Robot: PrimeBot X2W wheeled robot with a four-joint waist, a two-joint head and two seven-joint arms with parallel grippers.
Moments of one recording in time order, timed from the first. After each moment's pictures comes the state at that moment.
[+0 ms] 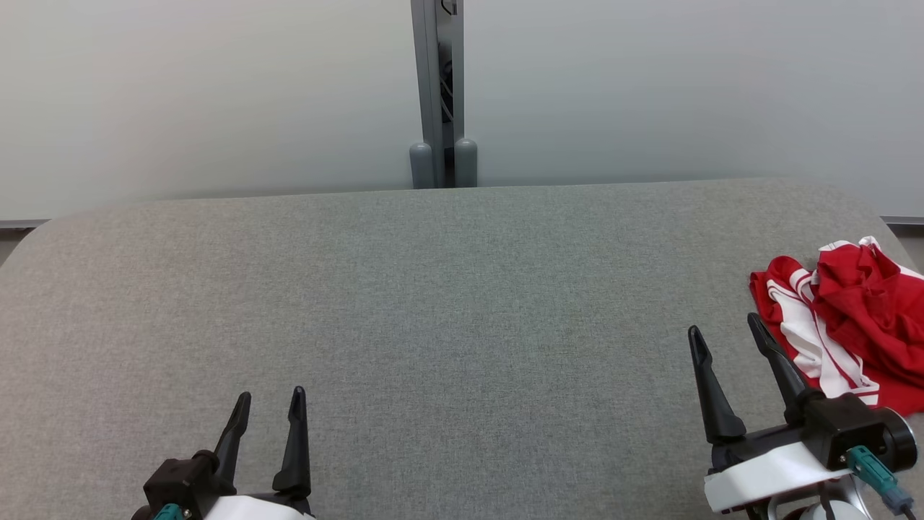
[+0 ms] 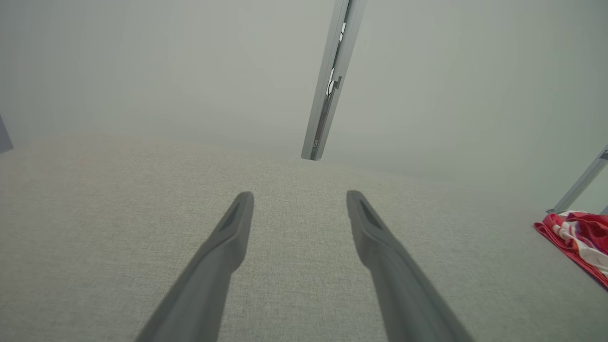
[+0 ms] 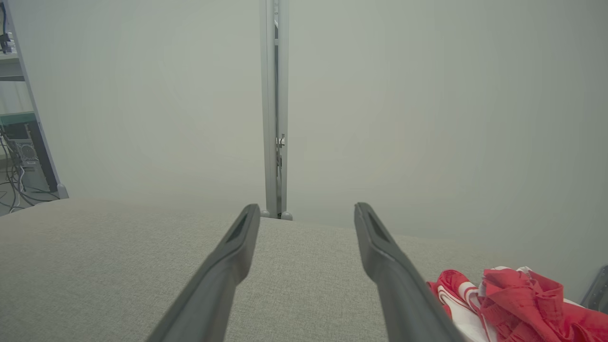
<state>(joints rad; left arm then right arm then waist) 0.04 0.05 -0.11 0.25 -0.34 0.00 -0.26 -0.06 -0.05 0.07 0.15 0.06 0.13 -0.26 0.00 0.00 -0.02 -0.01</state>
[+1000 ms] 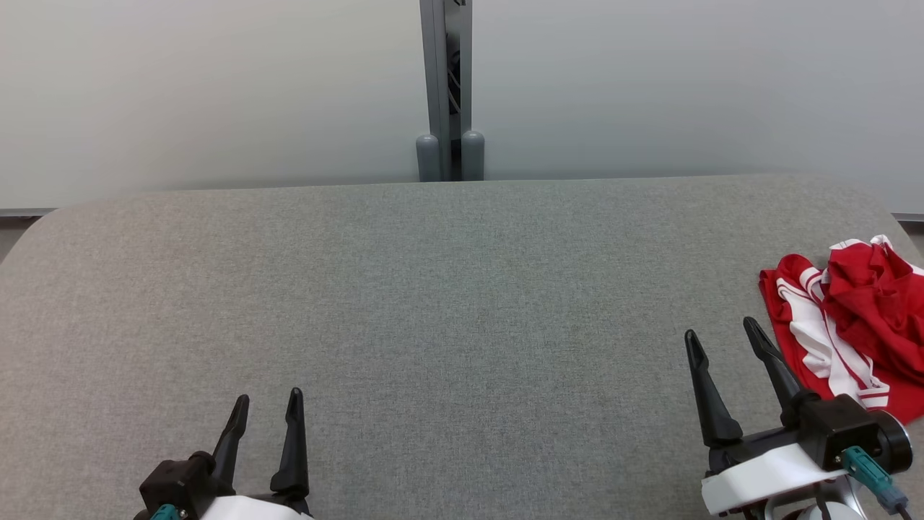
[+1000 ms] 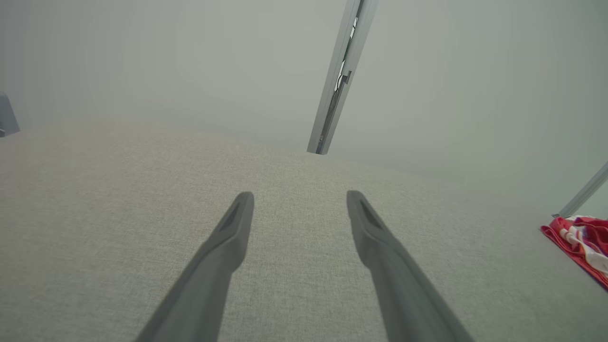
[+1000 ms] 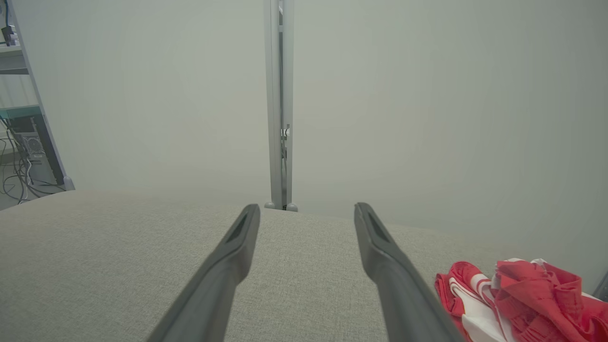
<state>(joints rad) 0.04 0.05 -0.11 0.26 -0.37 0.00 -0.26 -0.06 -0.05 0.08 0.16 0.06 0.13 -0.26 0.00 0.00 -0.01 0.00</state>
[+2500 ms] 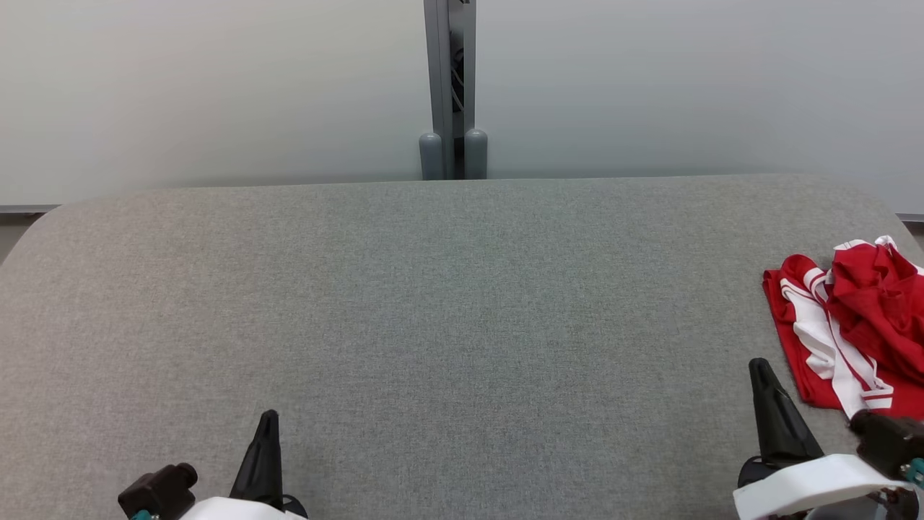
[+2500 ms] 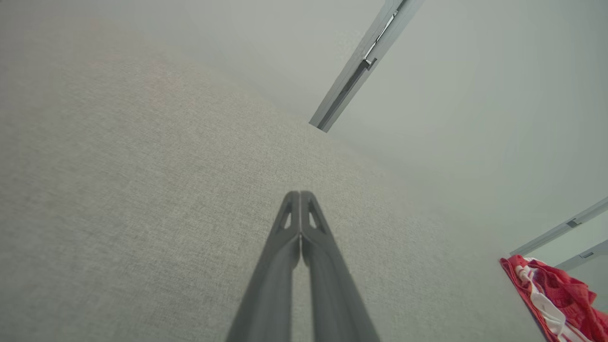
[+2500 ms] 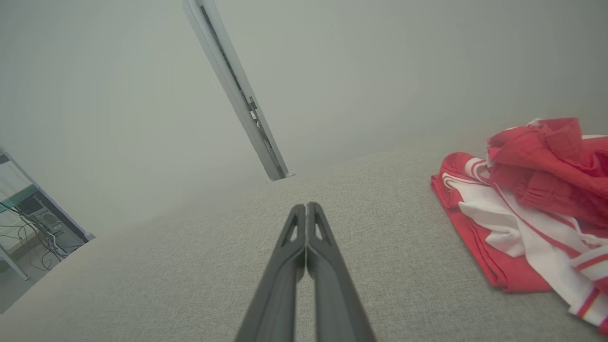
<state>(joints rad) 0.04 0.04 -0.11 0.32 -0.66 -0.02 -0.20 -0.01 -0.06 0.03 0.21 0.43 0.13 -0.17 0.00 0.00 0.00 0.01</state>
